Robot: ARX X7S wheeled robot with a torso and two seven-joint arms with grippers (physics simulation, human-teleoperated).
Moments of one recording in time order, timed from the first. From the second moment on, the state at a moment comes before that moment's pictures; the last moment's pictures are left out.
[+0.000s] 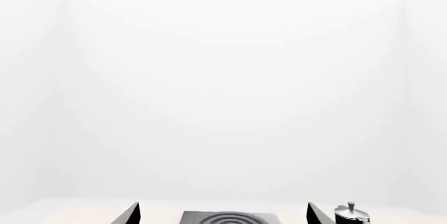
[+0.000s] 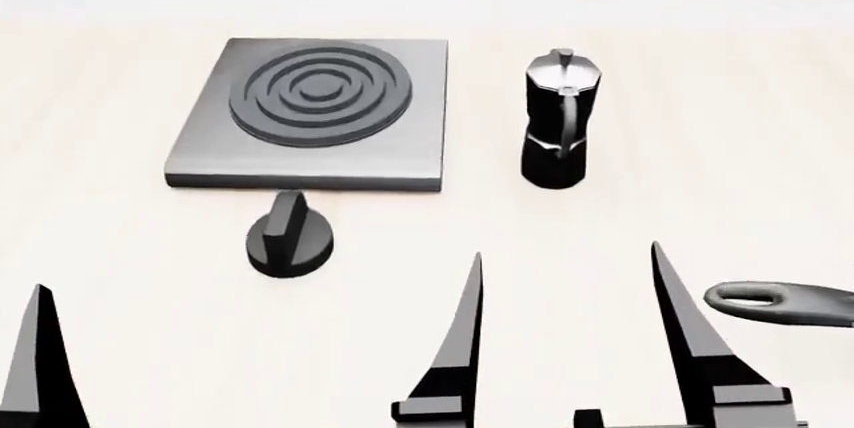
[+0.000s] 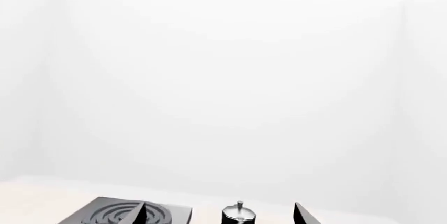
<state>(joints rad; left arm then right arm) 0.13 -0.17 0.05 0.99 -0.17 -0.41 -0.19 0.06 0.15 -0.21 -0.92 -0.04 0.56 0.18</state>
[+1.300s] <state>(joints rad) 0.12 -0.23 0.08 0.99 -0.21 -0.39 -0.26 0.07 0.20 -0.24 -0.91 0.00 0.56 0.25</state>
